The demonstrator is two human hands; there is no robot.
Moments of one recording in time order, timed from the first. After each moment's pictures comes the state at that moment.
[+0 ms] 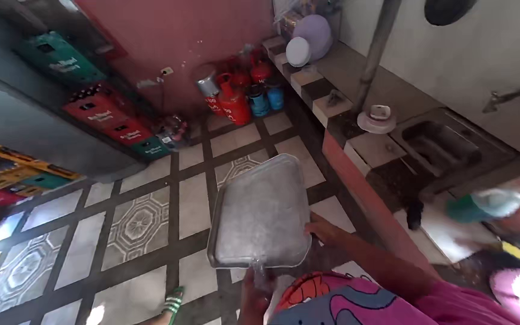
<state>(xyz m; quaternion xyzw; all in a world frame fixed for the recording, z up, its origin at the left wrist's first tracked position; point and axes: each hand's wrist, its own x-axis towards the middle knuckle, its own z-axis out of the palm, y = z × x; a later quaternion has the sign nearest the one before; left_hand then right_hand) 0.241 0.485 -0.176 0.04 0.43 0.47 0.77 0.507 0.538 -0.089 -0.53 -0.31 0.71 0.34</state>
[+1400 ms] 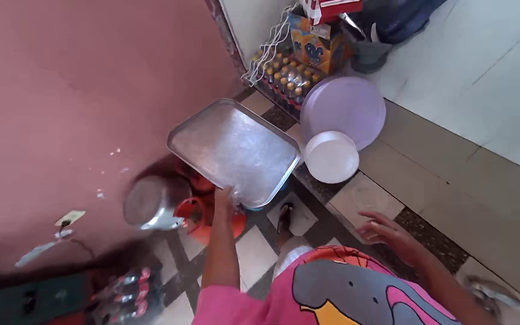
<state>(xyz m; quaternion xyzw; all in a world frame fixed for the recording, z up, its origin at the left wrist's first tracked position) 0.689 1.939 -0.142 0.52 0.59 0.31 0.54 0.961 1.543 -0.162 -0.63 -0.18 0.54 0.52</state>
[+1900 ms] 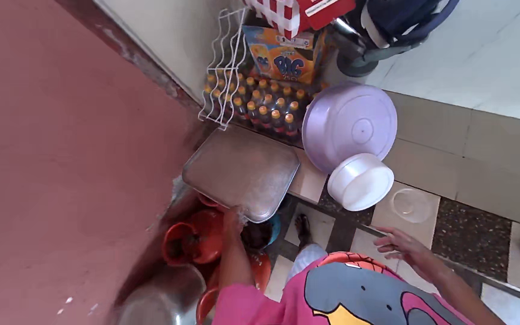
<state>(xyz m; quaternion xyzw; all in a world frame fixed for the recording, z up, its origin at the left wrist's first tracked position) 0.806 2.217 -0.251 0.49 0.59 0.08 0.63 0.918 1.710 -0.178 -0.67 0.15 0.47 0.56</state>
